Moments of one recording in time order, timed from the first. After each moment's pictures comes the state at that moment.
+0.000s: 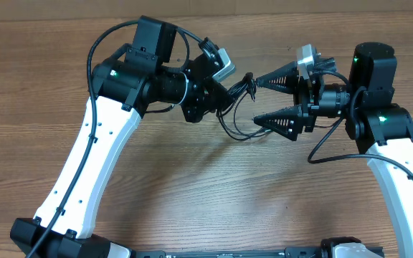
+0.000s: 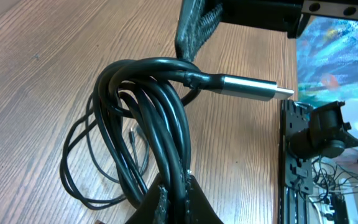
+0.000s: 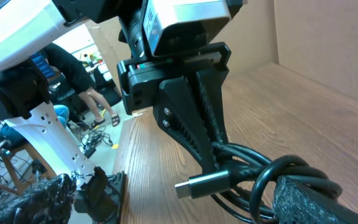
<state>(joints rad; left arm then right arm) -0.37 1.63 1.73 -1.07 0.81 0.51 0.07 1.32 1.20 -0.41 -1.38 -0.21</state>
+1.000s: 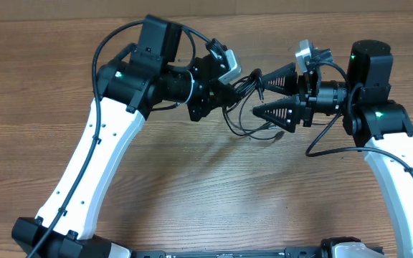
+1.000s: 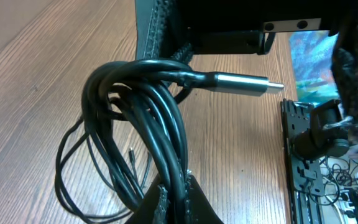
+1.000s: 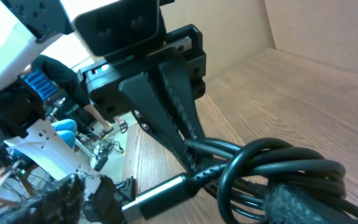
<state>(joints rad) -0.40 1.63 1.73 -1.01 0.84 0.55 0.07 1.35 1.20 -0.38 -1.36 -0.08</state>
